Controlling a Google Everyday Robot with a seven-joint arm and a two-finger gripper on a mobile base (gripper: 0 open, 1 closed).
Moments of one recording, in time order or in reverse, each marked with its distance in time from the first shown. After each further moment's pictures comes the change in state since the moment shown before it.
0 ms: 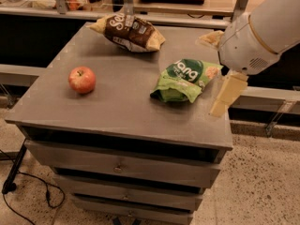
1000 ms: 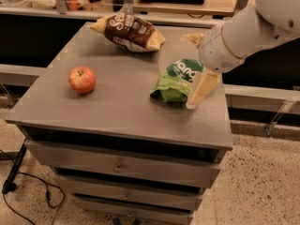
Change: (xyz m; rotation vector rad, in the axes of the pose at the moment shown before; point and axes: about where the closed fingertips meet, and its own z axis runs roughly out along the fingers) arm 0.007 -0.060 0.062 0.098 -0.060 -0.077
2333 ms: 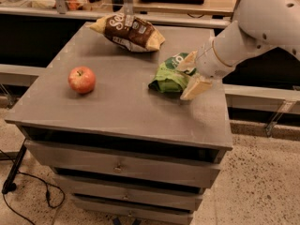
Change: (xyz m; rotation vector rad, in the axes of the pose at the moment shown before) arm 0.044 -0.005 0.050 -0.073 0.043 -0.008
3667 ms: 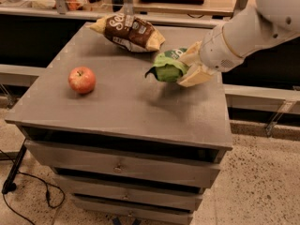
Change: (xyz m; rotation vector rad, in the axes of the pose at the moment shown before) arm -0.038 0.006 -0.041 0.016 -0.091 0.085
